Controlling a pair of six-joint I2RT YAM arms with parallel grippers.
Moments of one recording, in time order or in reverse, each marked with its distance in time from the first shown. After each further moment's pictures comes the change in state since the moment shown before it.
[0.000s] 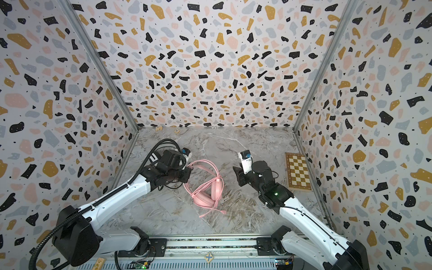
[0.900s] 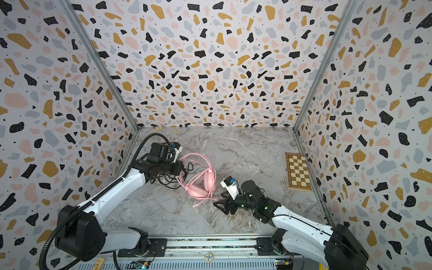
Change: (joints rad) left arm 0.188 0.032 0.050 -0.031 0.143 0.058; right arm 0.201 0.069 -0.310 0.320 -0.394 0.117
